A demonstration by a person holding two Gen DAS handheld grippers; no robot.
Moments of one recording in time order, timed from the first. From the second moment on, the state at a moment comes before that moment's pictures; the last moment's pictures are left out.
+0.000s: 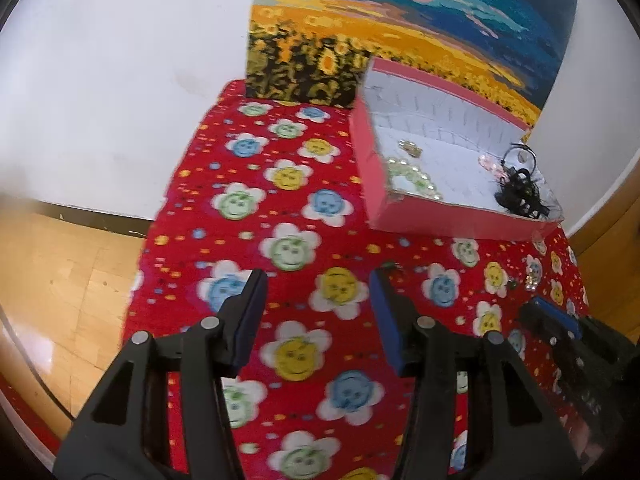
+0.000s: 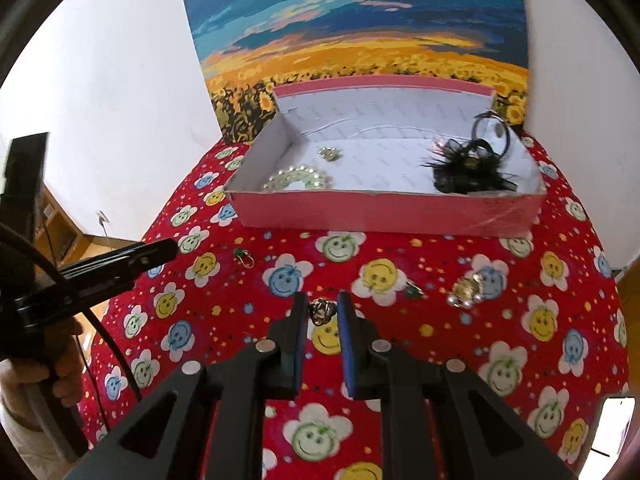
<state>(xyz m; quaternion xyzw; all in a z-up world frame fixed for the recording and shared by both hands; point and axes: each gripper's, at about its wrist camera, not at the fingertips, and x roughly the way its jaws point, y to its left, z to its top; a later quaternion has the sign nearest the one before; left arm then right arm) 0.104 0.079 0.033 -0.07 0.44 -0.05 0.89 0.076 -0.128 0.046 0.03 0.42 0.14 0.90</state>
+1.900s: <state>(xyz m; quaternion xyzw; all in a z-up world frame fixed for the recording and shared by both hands) 0.118 0.024 0.064 -0.06 0.37 -0.14 0.91 0.082 -0.165 0.066 0.08 0.40 0.11 0.91</state>
